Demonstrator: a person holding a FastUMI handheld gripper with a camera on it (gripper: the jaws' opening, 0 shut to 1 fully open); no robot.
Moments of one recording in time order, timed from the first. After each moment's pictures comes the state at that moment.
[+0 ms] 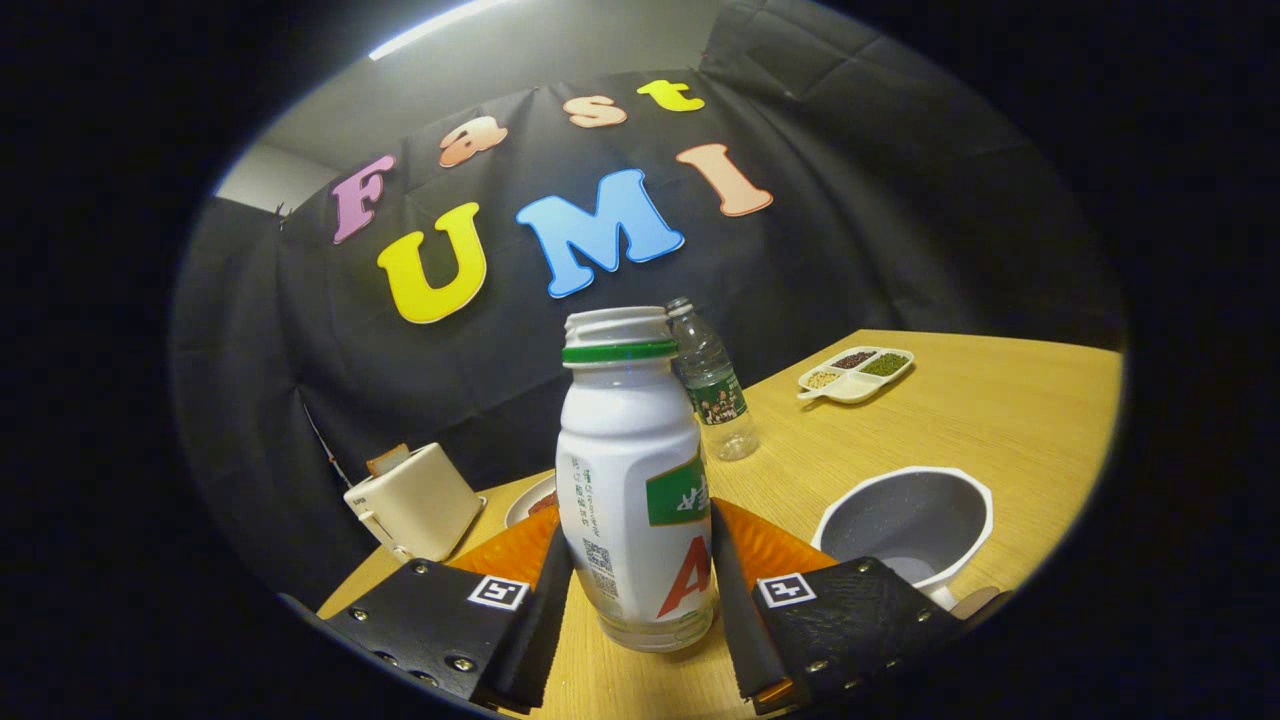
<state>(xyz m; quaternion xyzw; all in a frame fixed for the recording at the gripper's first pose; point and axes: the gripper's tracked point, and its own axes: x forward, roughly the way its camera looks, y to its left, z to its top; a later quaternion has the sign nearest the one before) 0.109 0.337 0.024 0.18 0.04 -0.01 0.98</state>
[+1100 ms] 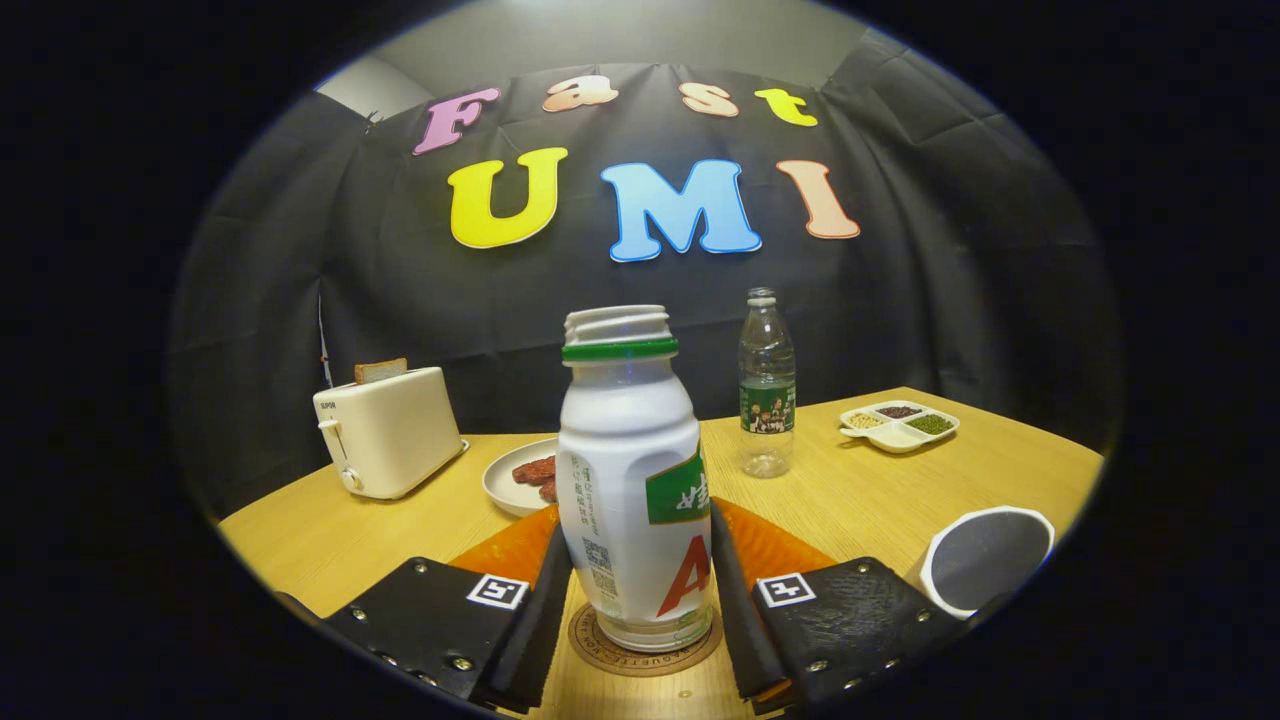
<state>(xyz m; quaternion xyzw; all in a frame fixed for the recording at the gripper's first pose) 0.143 0.368 0.000 0.05 0.05 0.02 1.00</state>
